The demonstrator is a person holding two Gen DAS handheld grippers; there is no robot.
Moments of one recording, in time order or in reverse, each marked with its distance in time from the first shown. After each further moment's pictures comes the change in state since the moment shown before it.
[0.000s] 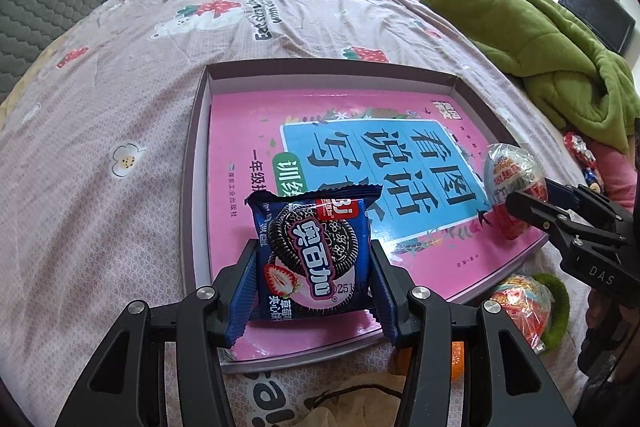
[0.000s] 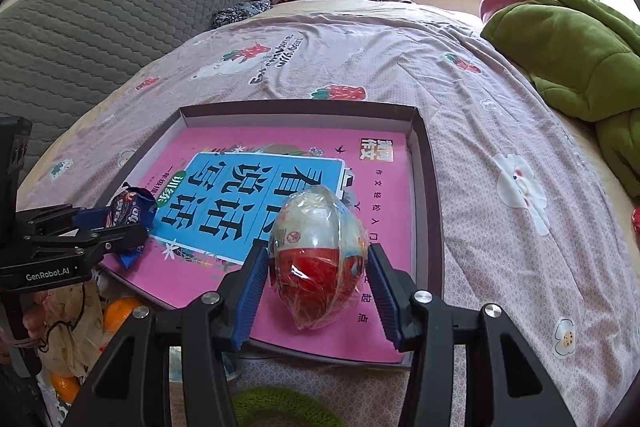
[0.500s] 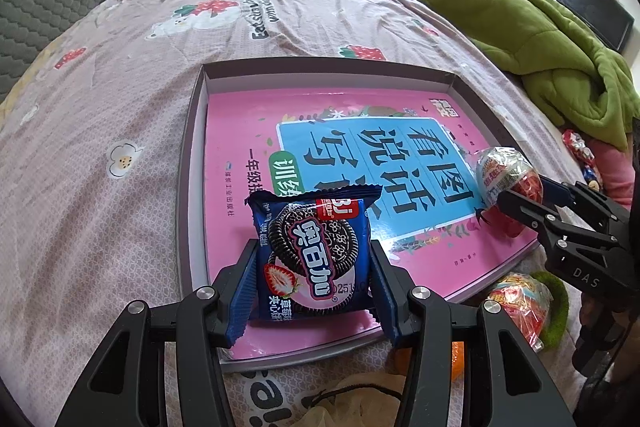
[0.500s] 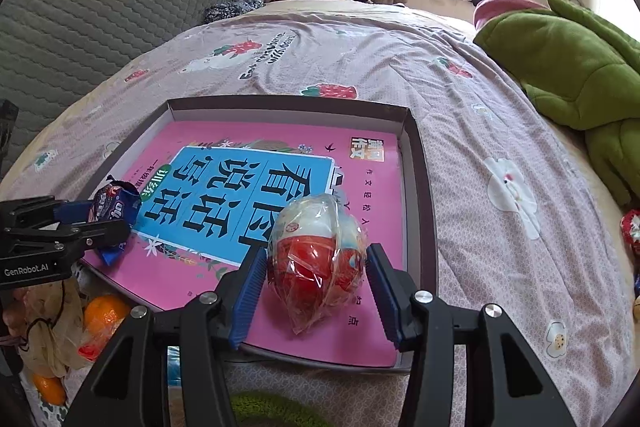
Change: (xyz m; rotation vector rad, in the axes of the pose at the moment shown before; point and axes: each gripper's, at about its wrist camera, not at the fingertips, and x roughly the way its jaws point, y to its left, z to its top) left arm -0.001 -0.003 0.000 0.011 0.006 -0.006; right arm 0.005 0.006 -0.002 -0.036 -0.005 -0.071
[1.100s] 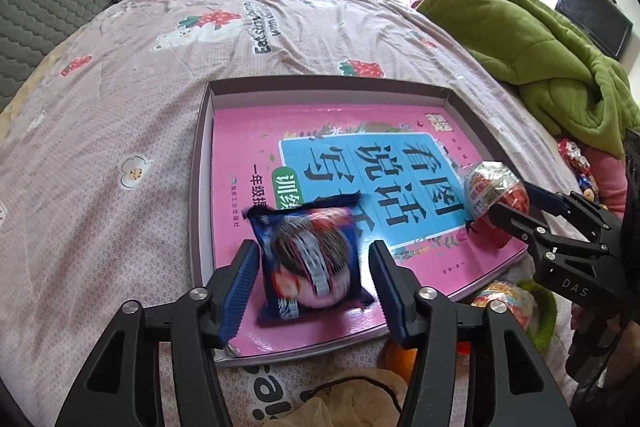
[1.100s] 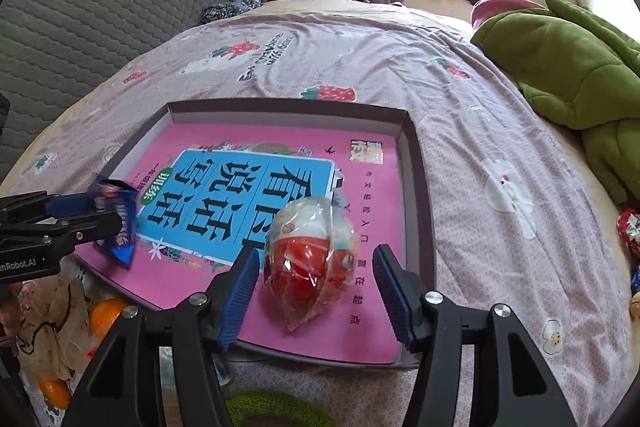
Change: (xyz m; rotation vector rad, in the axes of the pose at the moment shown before) left arm -0.016 -0.001 0.007 -0.011 -0.030 -0.005; right arm -0.005 0.001 0.004 0.015 0.004 -0.002
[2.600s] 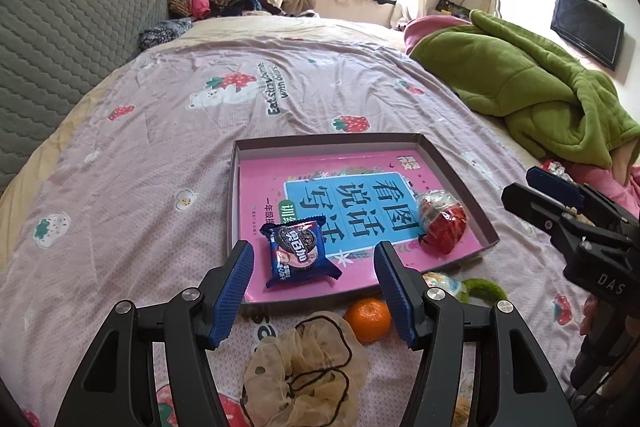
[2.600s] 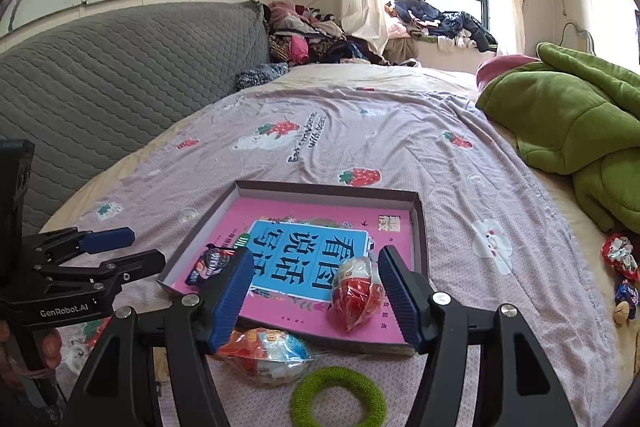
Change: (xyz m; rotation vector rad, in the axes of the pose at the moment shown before) left arm -0.105 -0.033 -0.019 0.019 -0.165 0.084; right arm -0.115 0.019 0.010 0.008 -0.230 0.101
